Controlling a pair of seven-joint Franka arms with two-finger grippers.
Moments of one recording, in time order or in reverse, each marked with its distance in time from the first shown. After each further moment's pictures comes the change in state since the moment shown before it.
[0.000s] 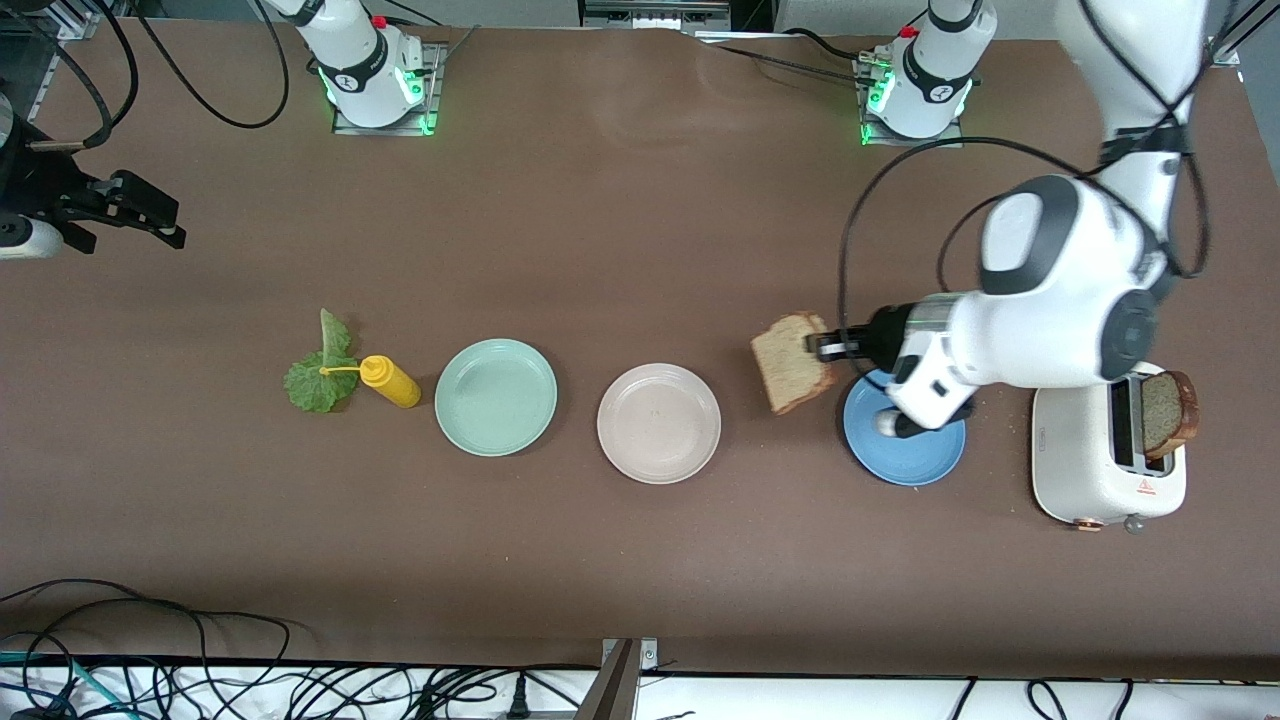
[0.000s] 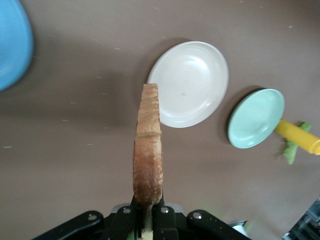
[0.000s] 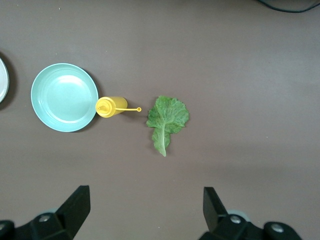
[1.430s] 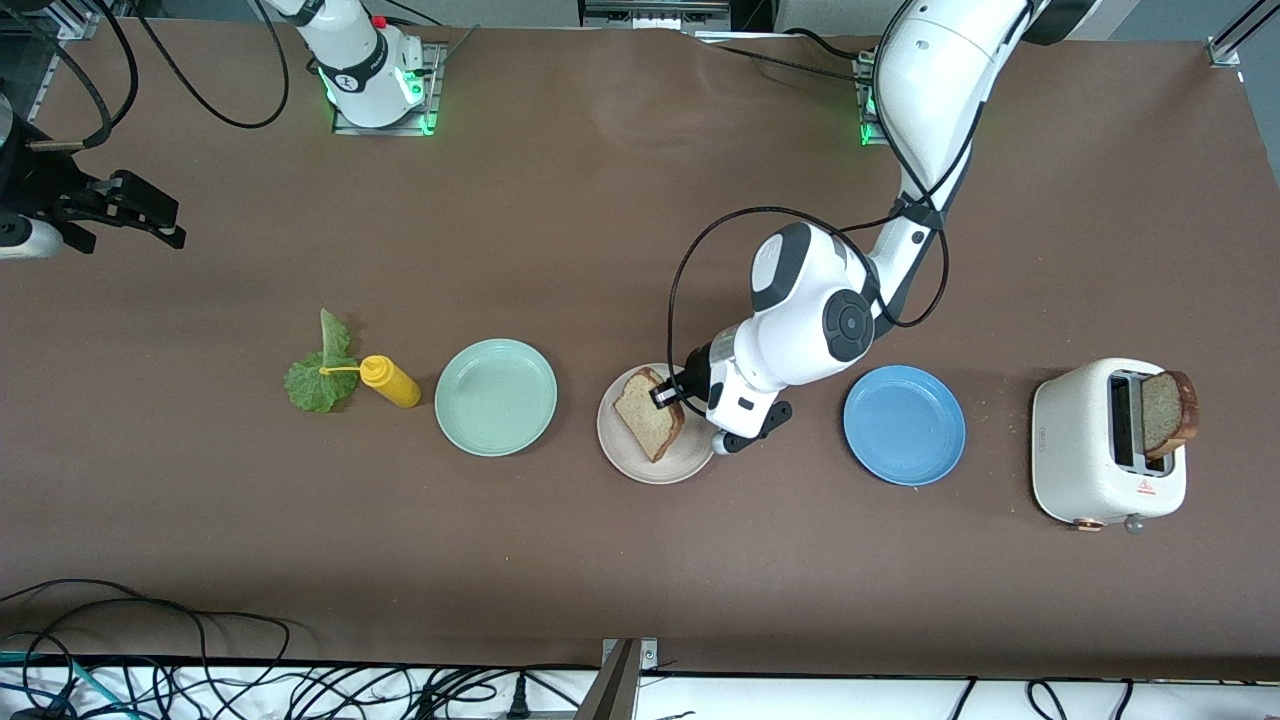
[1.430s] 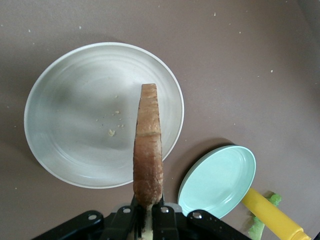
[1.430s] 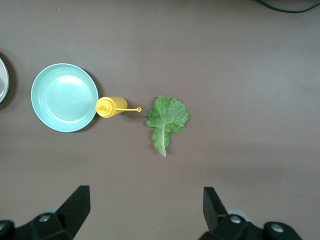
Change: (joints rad) left arm -0.242 0.233 0.001 -0.001 -0.051 0.549 -0.232; right arm 0.000 0.000 0.000 0.000 0.000 0.000 0.000
